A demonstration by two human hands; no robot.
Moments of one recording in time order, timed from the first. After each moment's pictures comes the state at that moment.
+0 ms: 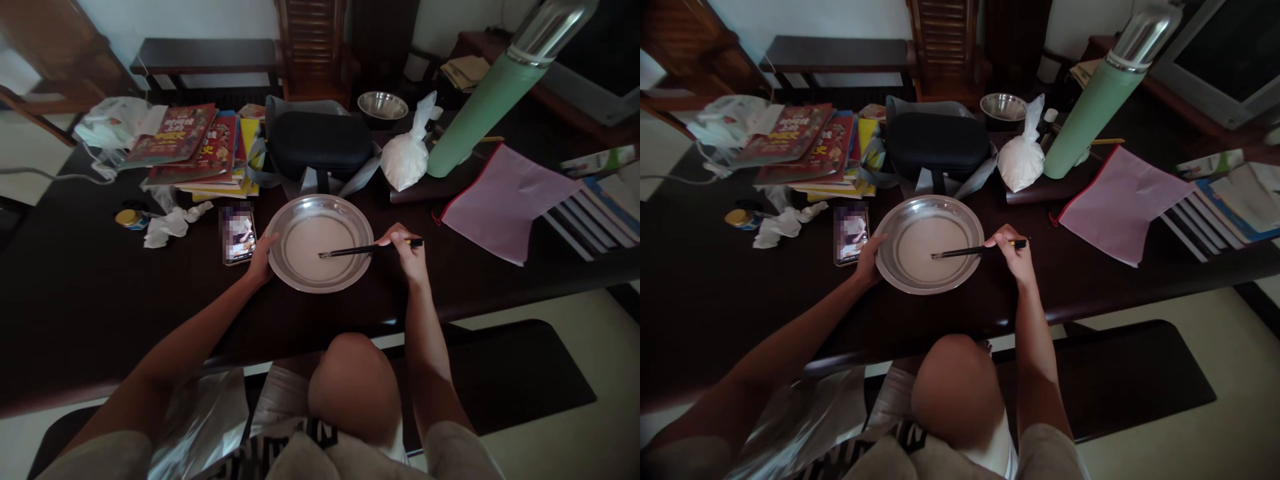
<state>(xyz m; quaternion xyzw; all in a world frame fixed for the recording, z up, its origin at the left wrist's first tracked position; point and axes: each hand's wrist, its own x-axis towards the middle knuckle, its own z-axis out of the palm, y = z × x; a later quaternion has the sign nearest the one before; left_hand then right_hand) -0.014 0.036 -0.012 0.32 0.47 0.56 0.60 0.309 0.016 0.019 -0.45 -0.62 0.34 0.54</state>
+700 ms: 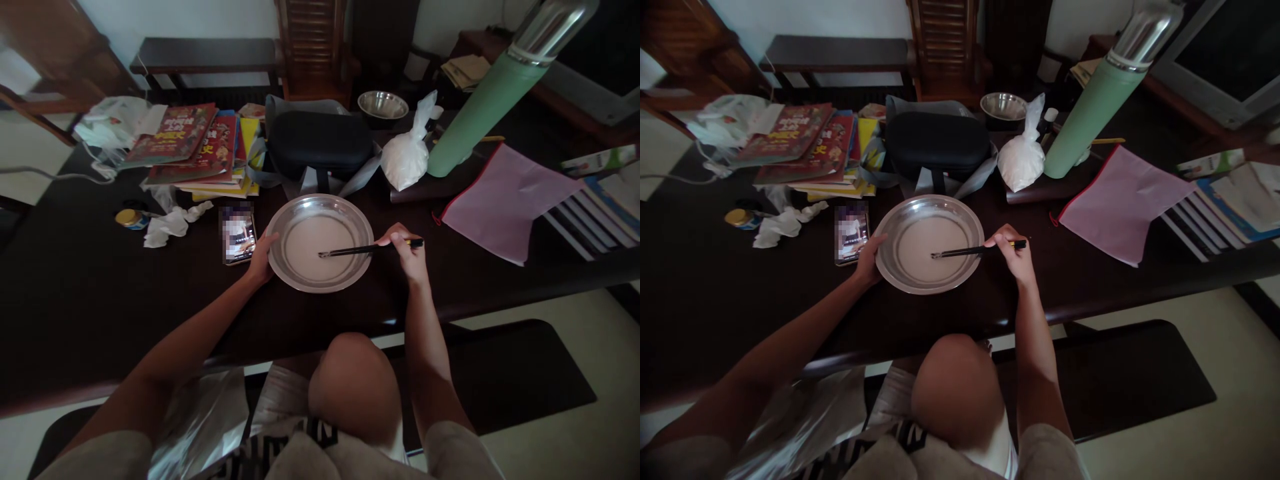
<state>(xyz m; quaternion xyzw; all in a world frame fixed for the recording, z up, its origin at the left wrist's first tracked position) -0.013 0.036 -0.012 0.31 0.48 0.56 0.59 0.310 0.016 0.019 -0.44 -0.63 0.34 0.55</state>
